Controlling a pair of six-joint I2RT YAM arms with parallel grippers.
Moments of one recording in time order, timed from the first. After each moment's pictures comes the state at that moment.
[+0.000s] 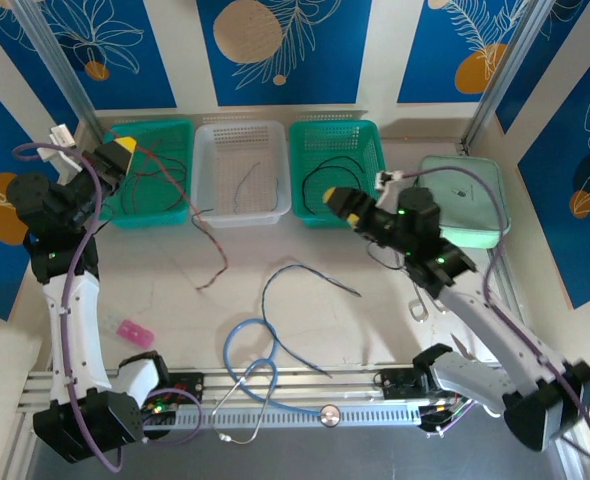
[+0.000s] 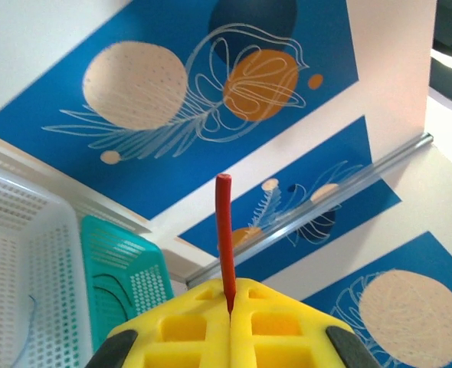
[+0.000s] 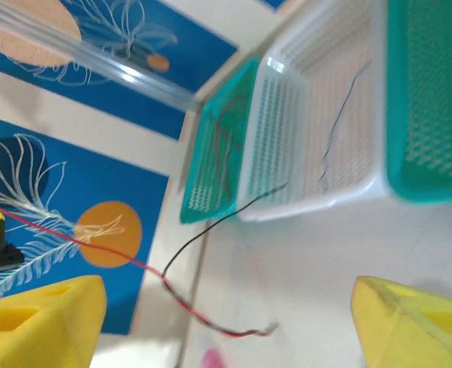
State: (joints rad) left arm 0.30 0.99 1.10 0.09 0.84 -1.11; right arm 0.53 1.03 0.91 -0.14 -0.27 1.01
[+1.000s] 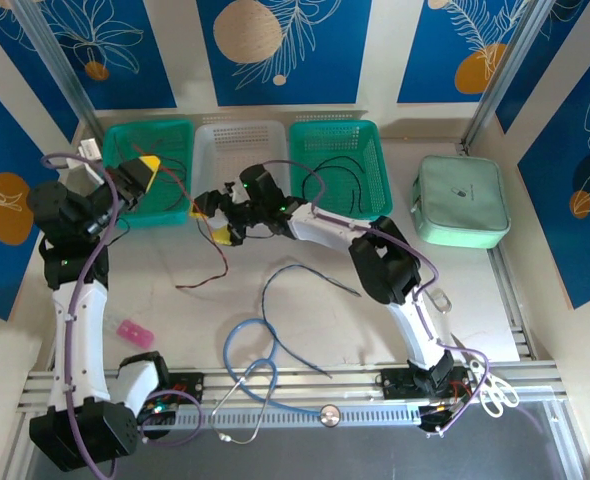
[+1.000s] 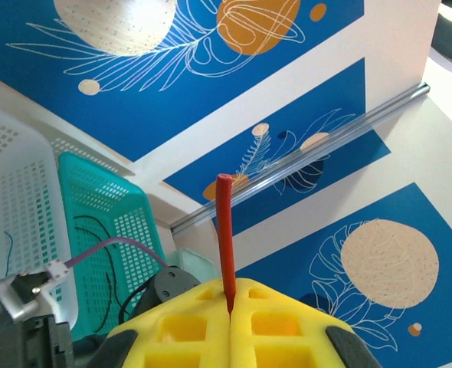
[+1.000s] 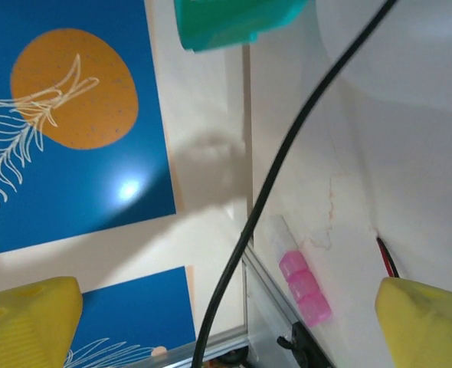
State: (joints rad) left arm 0.23 0.94 1.00 0.06 0.90 -1.10; right arm 0.81 2.20 1.73 0.03 -0.72 1.31
